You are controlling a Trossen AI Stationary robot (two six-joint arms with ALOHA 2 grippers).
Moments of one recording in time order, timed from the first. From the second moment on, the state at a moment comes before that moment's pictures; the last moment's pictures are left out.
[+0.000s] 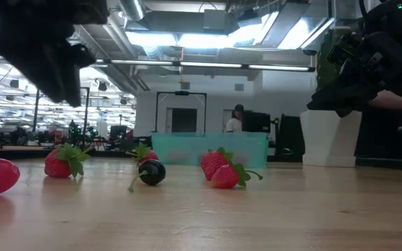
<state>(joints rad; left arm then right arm) -0.49 1.40 0.87 -0.62 -0.27 -0.52 -0.04 0.70 0.16 0.16 0.01 0.28</state>
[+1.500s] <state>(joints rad) -0.45 1.58 0.87 -0.55 -0.16 -0.51 -0.04 0.70 0.16 0.16 0.01 0.28</state>
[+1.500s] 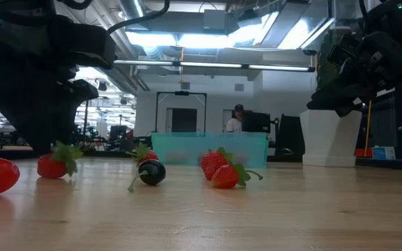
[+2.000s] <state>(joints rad) -0.45 1.71 0.87 -0.53 -0.12 -0.51 -0.04 0.70 0.16 0.16 0.01 0.28</state>
